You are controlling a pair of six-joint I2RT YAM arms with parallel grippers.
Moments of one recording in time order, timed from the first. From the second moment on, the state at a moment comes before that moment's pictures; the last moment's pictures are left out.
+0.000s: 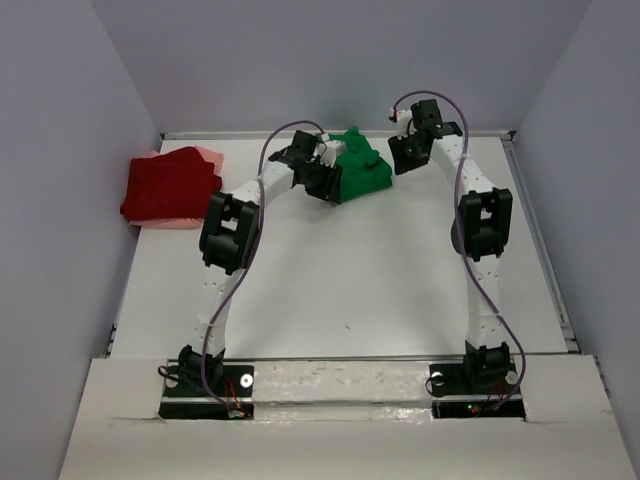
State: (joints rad) left arm -0.42 2.34 1.93 -0.50 0.52 -0.02; right arm 0.17 2.42 2.32 -0.84 -0.16 -0.23
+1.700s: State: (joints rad) left arm -0.50 2.46 2.10 -0.54 0.37 0.00; right arm 0.14 2.60 2.46 -0.89 -0.30 -0.24
